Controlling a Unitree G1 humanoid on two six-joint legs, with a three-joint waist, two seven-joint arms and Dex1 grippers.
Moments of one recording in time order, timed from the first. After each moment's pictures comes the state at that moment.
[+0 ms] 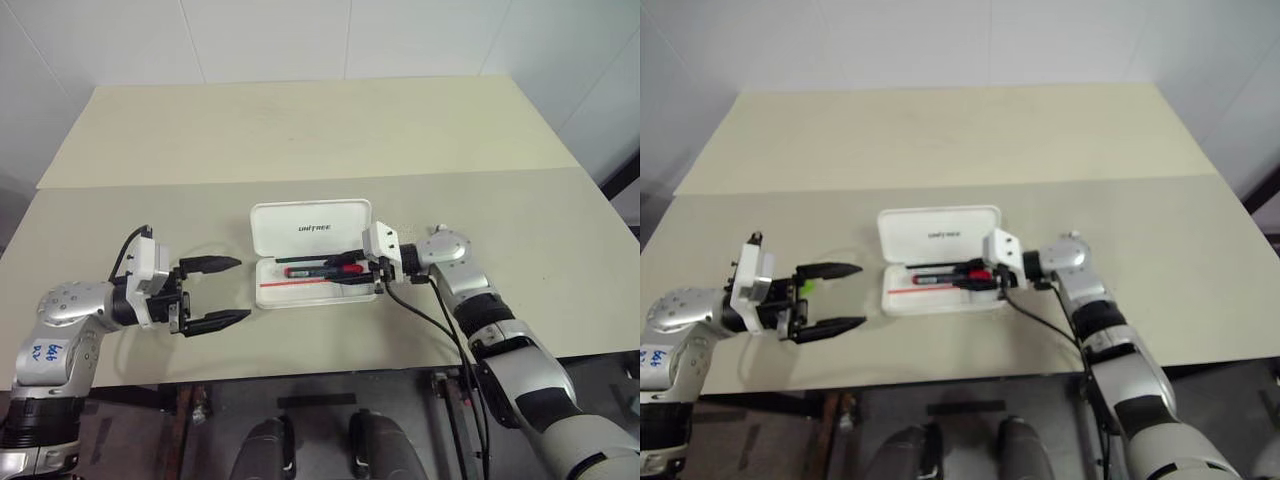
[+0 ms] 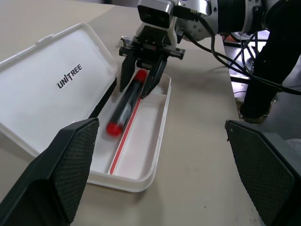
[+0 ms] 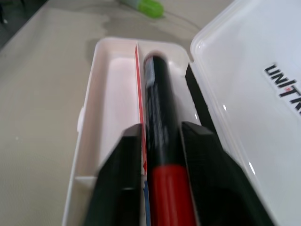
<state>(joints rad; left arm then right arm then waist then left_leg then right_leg) -0.21 0.73 0.22 -0.09 -0.56 0.25 -1.23 -0.89 -0.32 0.22 0.86 0.12 -0.35 1.36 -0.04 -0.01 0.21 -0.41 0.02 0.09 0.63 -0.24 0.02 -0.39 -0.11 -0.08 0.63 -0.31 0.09</state>
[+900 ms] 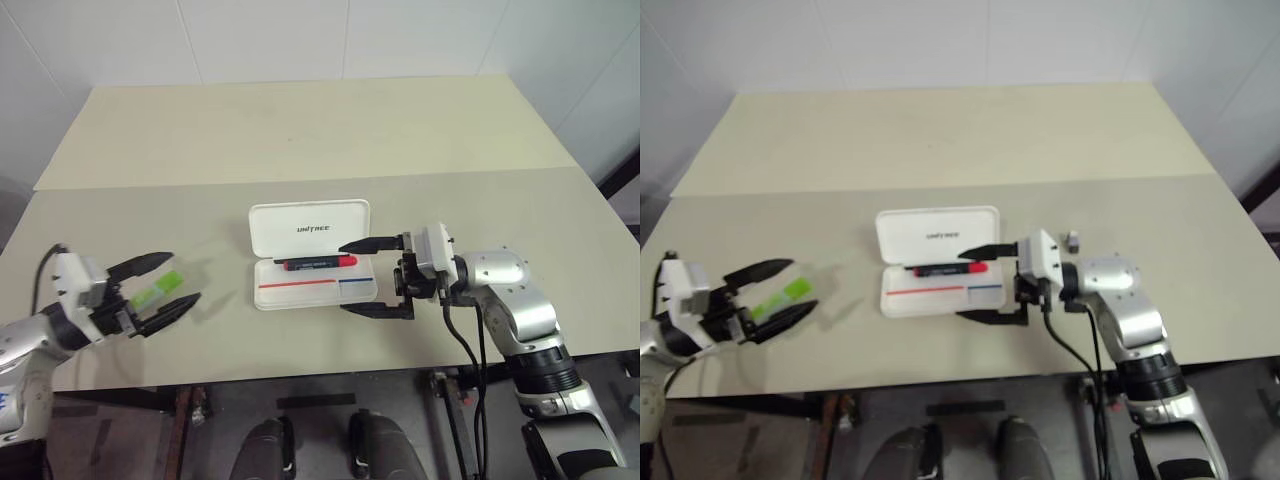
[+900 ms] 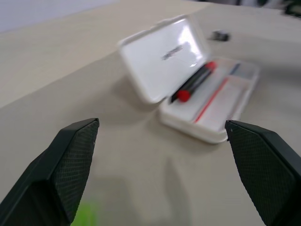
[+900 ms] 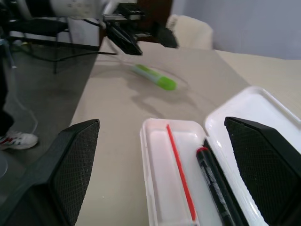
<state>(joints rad) 0.04 0.71 0.54 -0.05 -0.56 0.15 -1.05 -0.50 -0.50 0.10 -0.06 0.42 0.11 1.27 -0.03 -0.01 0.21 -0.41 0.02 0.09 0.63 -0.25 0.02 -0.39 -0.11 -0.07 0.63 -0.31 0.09</state>
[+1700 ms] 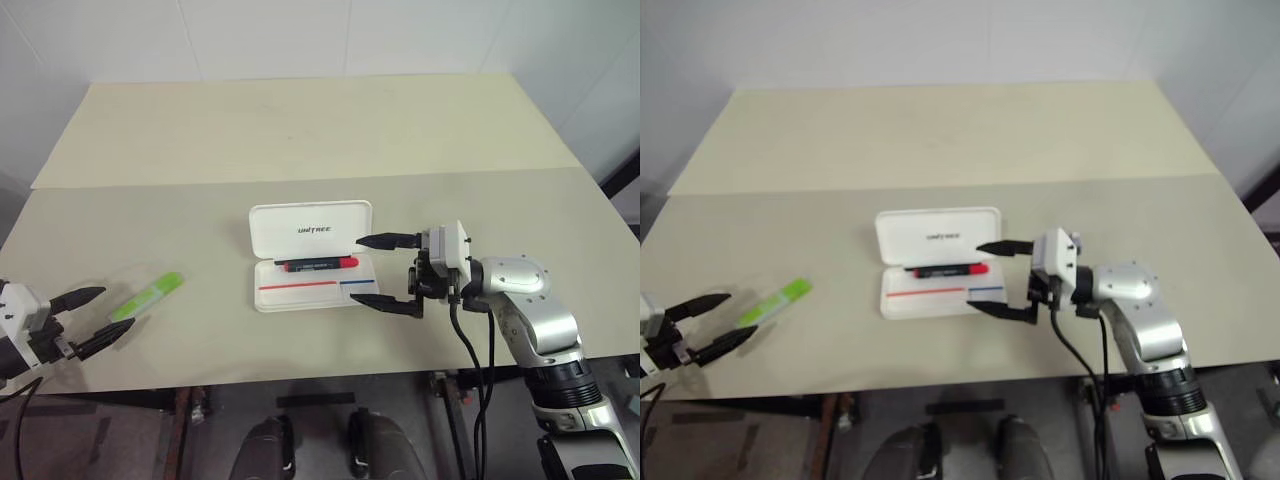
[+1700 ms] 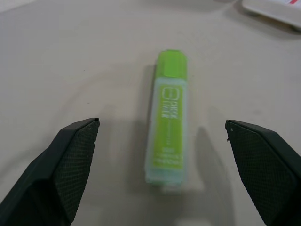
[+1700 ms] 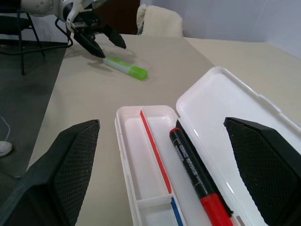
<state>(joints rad) -0.07 0.87 0.50 0.59 -0.42 -0.14 -1.21 -0.44 -0.55 0.06 -0.13 0.43 0.14 1.18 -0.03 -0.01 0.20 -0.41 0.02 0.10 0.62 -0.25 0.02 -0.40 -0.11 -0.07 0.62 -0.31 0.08</state>
